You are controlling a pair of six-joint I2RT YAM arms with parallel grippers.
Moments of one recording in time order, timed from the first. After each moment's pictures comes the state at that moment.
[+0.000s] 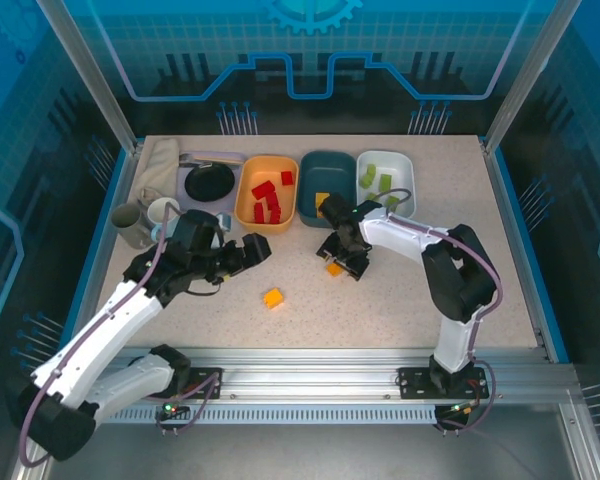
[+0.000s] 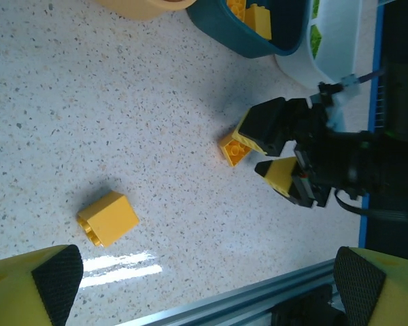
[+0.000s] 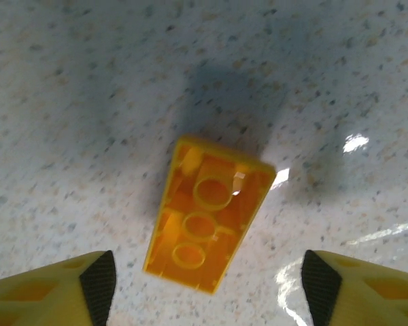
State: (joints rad) left arm -0.46 0.93 0.89 -0.73 0.24 -0.90; right arm 0.61 1.86 1.29 -0.85 -0.07 1.24
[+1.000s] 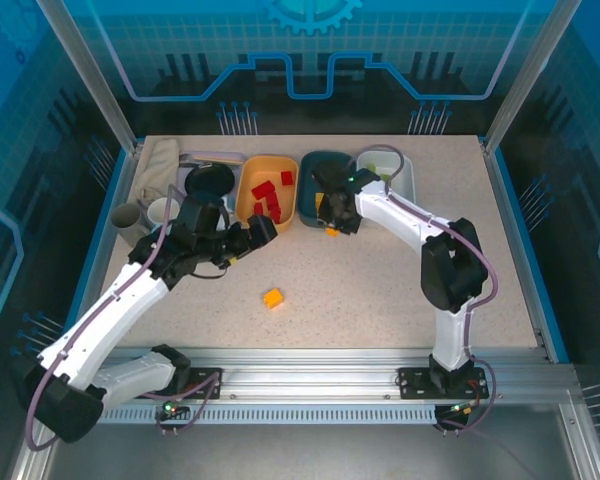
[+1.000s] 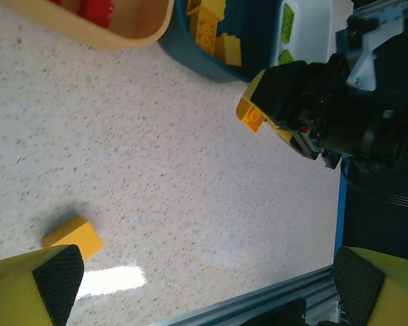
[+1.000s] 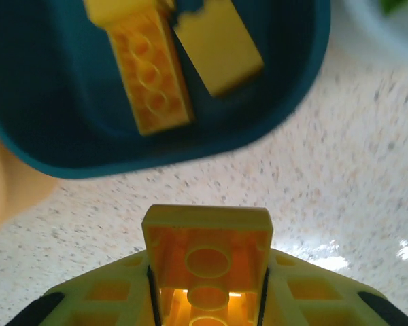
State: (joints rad) left arm -0.45 1.09 1.05 -0.72 0.24 -0.92; right arm 0.58 1.96 1.68 -0.97 0.12 0.89
